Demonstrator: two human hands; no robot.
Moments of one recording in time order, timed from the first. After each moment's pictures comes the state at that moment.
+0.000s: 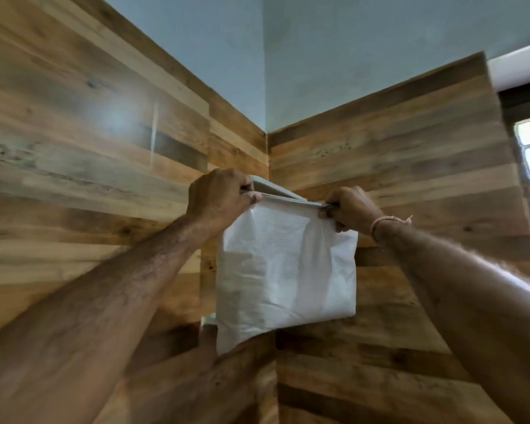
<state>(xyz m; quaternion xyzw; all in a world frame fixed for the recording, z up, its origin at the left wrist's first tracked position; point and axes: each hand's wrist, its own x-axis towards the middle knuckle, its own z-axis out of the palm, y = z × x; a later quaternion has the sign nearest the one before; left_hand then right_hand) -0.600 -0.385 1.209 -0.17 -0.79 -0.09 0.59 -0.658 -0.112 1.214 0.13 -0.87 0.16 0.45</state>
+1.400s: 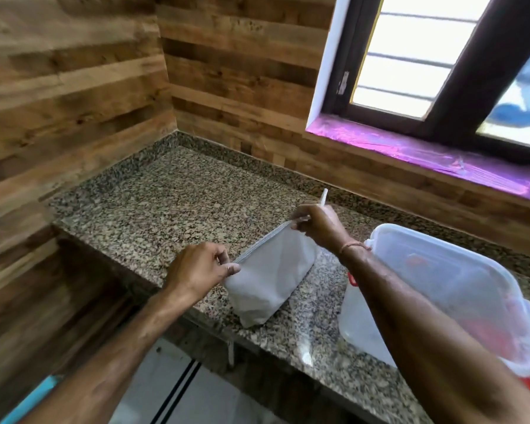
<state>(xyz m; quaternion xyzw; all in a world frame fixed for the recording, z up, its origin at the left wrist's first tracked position) -0.150 -0.139 0.638 -0.12 -0.96 -0.27 0.00 -0.222 0.151 0.634 0.03 -0.95 0.29 0.05</state>
